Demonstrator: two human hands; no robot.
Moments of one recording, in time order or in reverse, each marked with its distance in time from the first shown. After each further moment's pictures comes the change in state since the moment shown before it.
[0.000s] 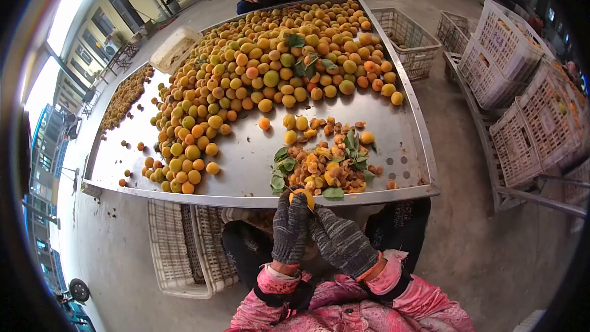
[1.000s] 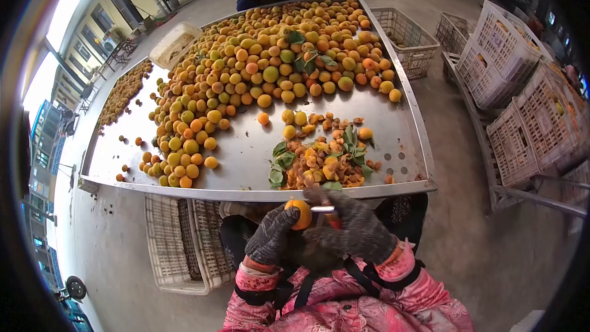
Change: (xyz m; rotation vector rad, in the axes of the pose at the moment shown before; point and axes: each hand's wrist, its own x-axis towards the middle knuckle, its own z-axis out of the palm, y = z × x) left_hand -0.005 0.003 -0.052 -0.180 -0.431 -0.352; right_hand 0.008 -0.029 -0.039 0.674 -0.142 0.280
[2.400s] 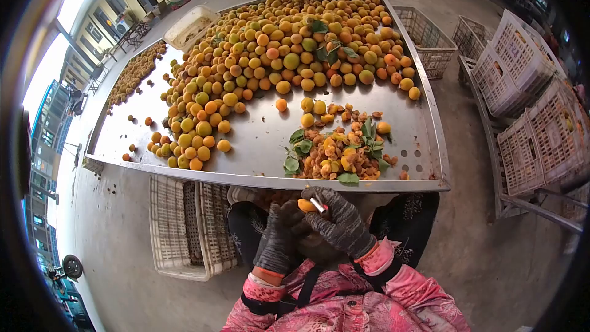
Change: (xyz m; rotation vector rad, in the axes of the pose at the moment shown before) left_hand -0.020 -0.050 -0.011 -0.548 0.380 -0.121; right_hand 0.029 0.088 0.028 -0.155 0.062 -0.345
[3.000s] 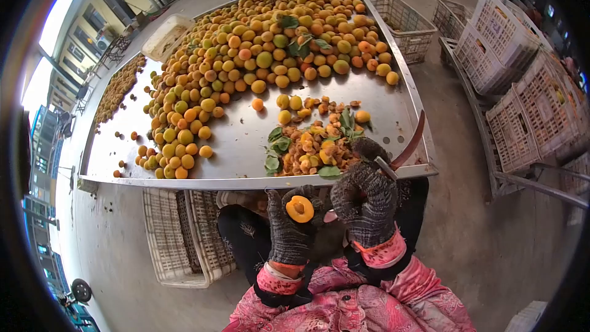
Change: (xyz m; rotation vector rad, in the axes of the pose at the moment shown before) left_hand -0.005 -0.013 0.074 -0.440 -0.192 0.004; right_hand 0.005 -0.062 -0.038 0.632 0.478 0.002
